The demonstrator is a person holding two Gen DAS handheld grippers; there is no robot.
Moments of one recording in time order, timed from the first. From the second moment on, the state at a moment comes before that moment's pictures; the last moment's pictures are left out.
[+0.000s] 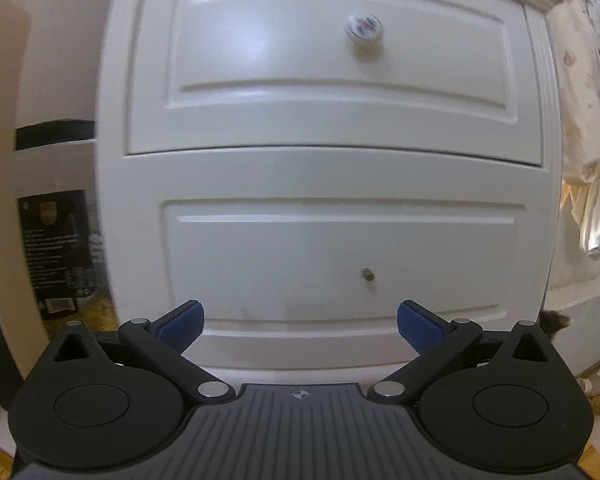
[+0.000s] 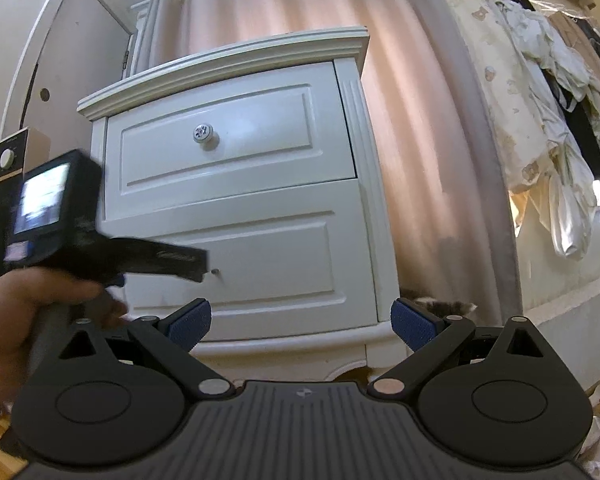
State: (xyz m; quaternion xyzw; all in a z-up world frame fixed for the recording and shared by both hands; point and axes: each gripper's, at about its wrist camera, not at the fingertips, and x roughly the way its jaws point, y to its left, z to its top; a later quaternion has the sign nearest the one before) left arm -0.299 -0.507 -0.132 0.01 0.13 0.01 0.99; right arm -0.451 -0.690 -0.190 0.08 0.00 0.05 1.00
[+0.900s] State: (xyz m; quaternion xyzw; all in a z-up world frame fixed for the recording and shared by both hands) left arm -0.433 -0.434 -0.098 -0.01 0.10 0.03 0.99; right arm -0.417 -0.618 -0.124 0.03 0.14 -0.01 0.99
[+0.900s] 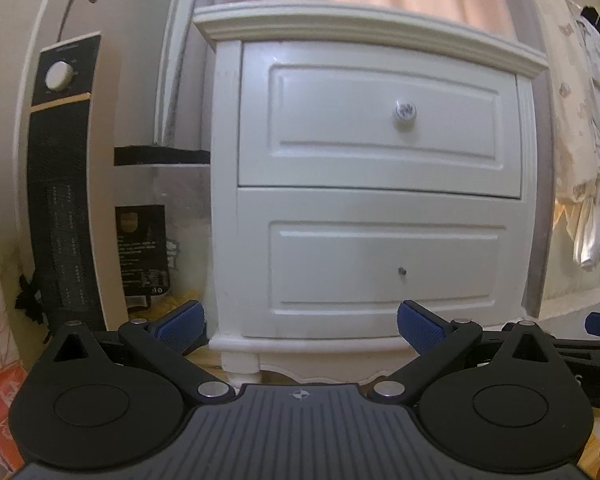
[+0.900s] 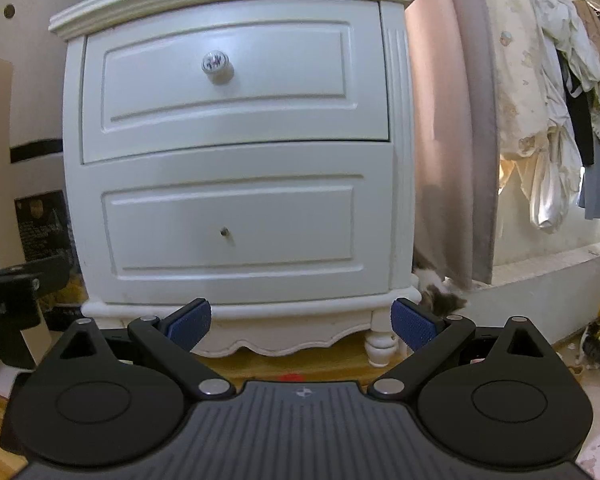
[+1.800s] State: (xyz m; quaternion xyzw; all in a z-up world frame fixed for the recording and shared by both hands) left arm -0.441 -0.441 -0.086 -0.01 0.11 0.02 0.99; right arm -0.425 -0.615 -0.092 0.01 0.14 -0.01 0.99
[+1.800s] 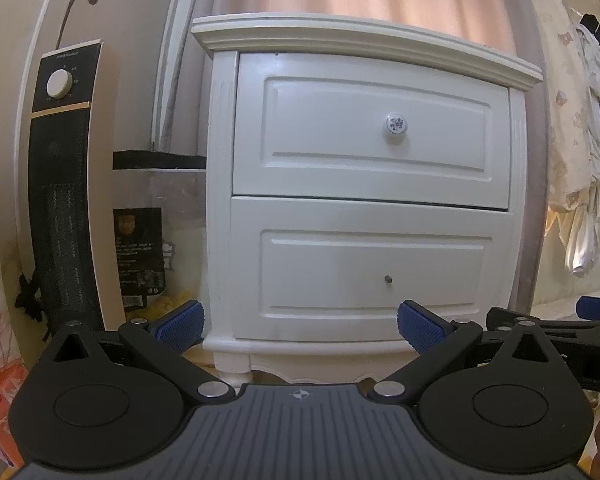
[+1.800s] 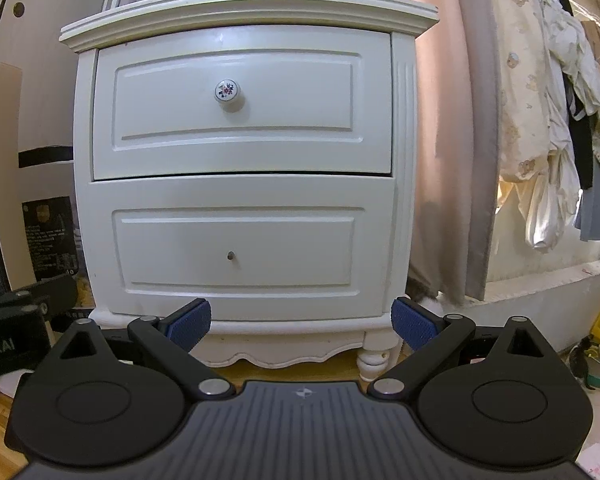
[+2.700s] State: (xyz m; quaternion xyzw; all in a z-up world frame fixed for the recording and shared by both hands) left arm -0.430 -0.444 -0.087 0.01 0.11 0.04 0.99; right arm -0.438 -0.616 -0.083 0.01 0.12 0.01 0.99
